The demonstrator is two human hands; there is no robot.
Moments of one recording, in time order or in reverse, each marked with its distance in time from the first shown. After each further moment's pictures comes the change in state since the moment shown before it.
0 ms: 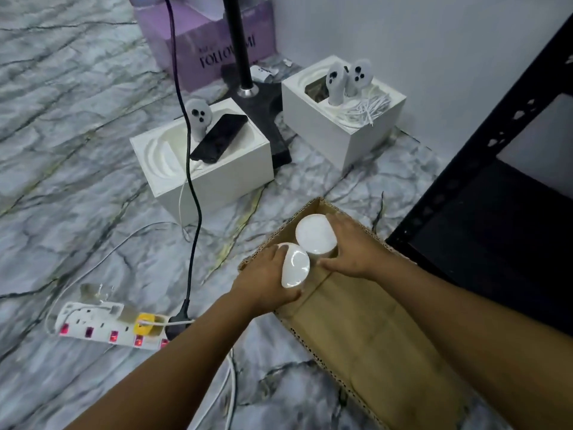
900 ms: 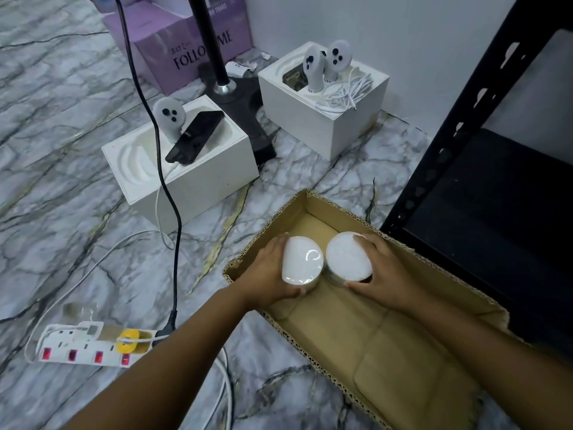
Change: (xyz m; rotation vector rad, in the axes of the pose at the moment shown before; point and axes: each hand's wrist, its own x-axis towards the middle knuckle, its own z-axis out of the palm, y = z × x) left_hand 0.031 0.000 0.022 -0.200 -0.113 0.097; right_hand -0.062 0.060 0.046 0.278 0.240 0.039
